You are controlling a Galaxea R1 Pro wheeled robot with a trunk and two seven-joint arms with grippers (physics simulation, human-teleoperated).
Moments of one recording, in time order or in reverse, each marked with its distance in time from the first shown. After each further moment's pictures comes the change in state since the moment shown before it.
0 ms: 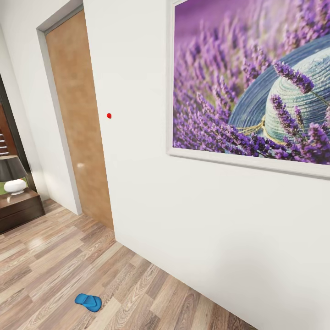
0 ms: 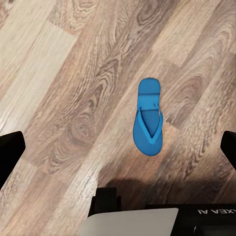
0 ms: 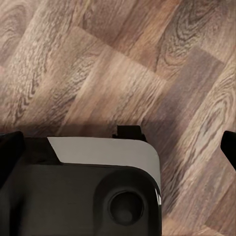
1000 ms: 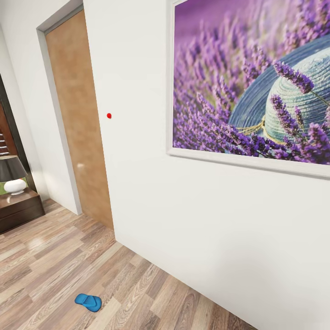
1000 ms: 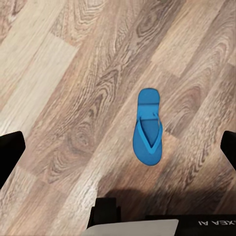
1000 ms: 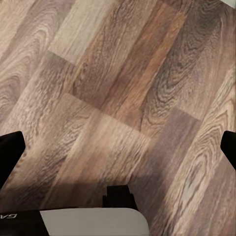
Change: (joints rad) left arm 0.000 0.000 0.000 -0.001 0.003 -0.040 0.000; right arm -0.135 0.019 0.003 -0.013 0.004 0.008 -0.093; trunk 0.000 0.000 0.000
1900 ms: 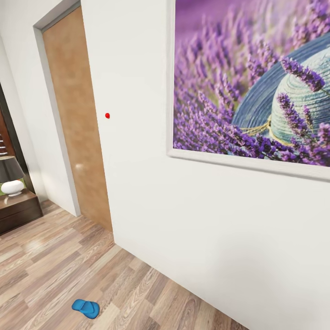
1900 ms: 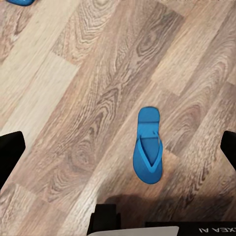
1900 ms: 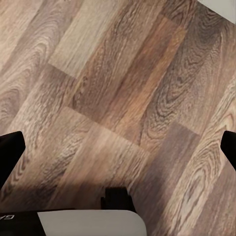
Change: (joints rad) left arm 0.000 0.001 0.001 0.000 0.001 -0.026 0.000; right arm -0.009 -0.001 0.013 0.013 0.002 -0.006 -0.004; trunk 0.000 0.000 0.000
